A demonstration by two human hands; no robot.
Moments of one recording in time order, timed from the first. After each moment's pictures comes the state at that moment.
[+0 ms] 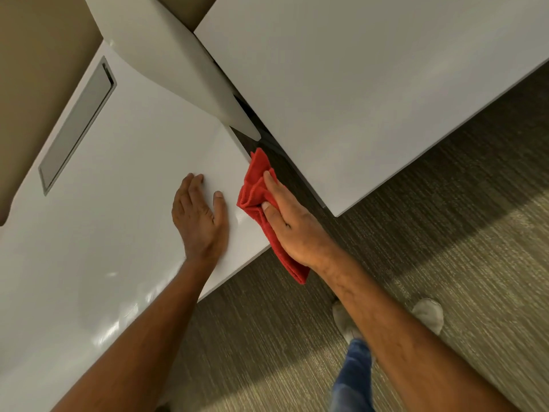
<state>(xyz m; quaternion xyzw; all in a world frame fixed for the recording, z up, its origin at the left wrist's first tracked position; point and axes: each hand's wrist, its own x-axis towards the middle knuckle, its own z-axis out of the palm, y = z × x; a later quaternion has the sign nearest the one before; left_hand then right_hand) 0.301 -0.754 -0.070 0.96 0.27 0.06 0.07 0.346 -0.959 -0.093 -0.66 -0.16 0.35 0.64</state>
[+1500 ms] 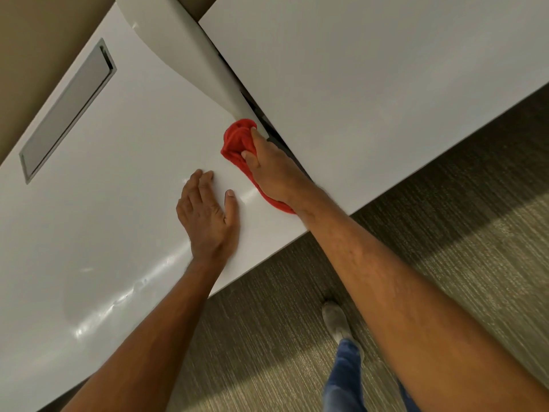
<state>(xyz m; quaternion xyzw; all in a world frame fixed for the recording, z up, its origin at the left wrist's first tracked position) 0.300 -0.743 -0.078 0.96 0.27 0.05 0.07 0.435 -0.875 -0.079 -0.77 -0.20 0.30 0.53</state>
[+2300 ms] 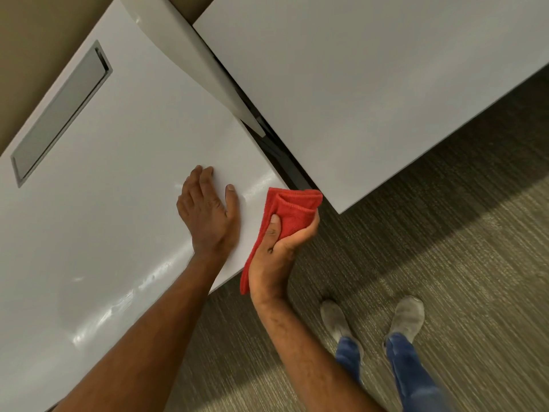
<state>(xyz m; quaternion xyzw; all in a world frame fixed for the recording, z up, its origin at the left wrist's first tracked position) 0.297 -0.744 -0.078 0.96 0.26 0.06 0.08 0.254 -0.857 -0.068 -0.60 0.28 0.06 0.75</state>
